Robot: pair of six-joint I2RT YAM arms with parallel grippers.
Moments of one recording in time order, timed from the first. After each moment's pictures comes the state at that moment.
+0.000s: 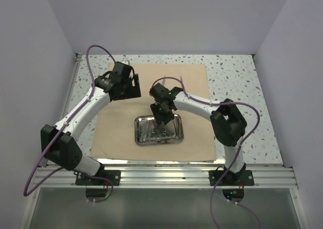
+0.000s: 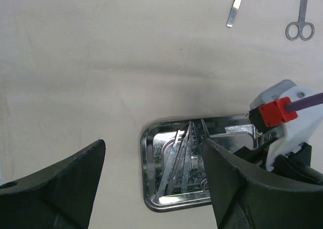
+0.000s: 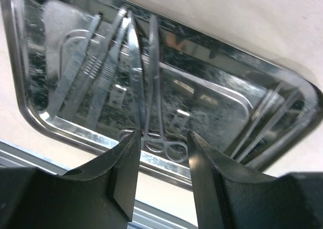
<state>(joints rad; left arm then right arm) -0.43 1.50 1.36 -0.80 -0.16 -0.51 0.81 1.96 1.50 -0.80 -0.06 0.43</state>
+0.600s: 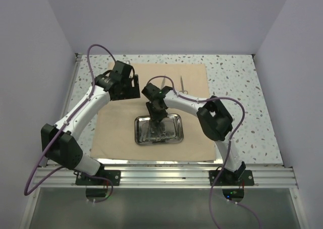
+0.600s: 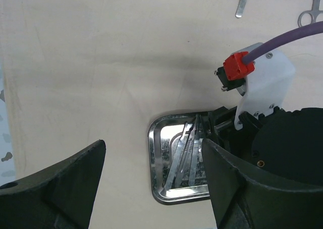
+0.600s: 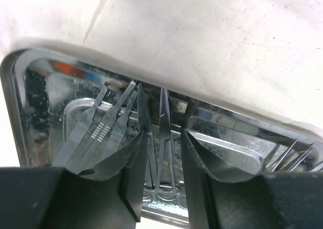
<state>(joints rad) -0.43 1.48 1.37 -0.86 -0.17 -0.49 0.83 2.16 1.68 -0.79 0.01 0.46</state>
